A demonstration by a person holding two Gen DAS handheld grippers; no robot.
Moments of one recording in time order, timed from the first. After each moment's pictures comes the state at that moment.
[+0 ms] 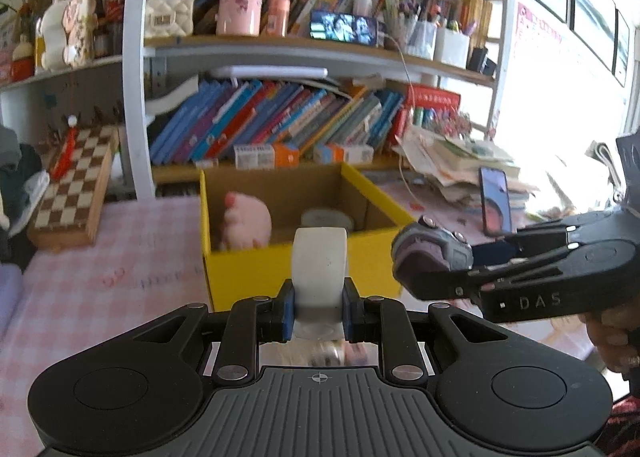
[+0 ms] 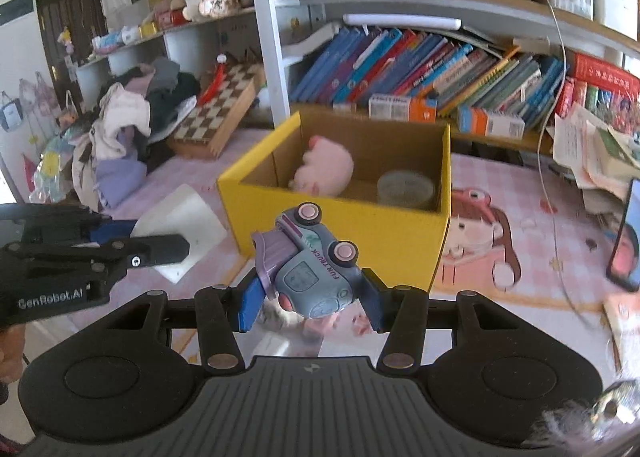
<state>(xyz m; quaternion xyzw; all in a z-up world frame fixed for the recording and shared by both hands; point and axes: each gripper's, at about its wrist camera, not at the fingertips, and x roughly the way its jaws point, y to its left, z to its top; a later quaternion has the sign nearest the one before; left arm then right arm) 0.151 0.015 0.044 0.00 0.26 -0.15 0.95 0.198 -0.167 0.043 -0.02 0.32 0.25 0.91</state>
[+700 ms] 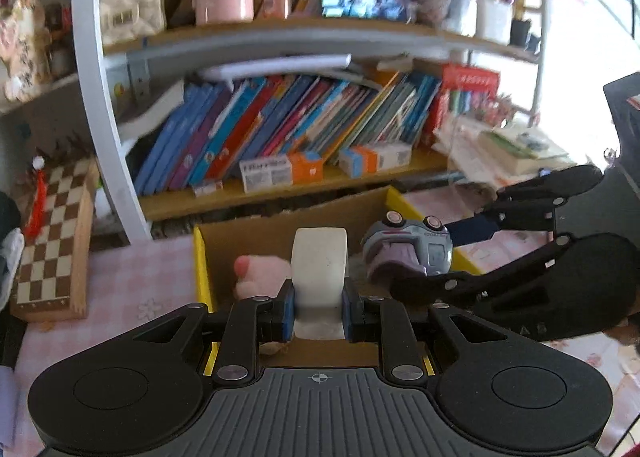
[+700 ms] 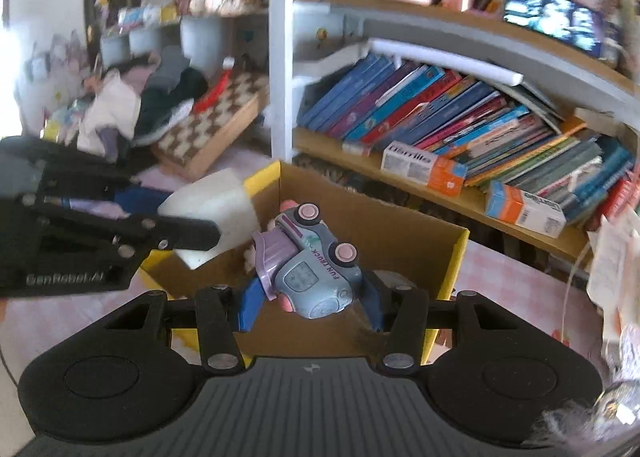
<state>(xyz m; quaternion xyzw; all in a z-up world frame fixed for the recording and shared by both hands) 0.307 -0.007 0.049 0.06 0.30 -0.13 0.94 0.355 -0.144 0.049 -0.13 0.30 0.32 0.89</state>
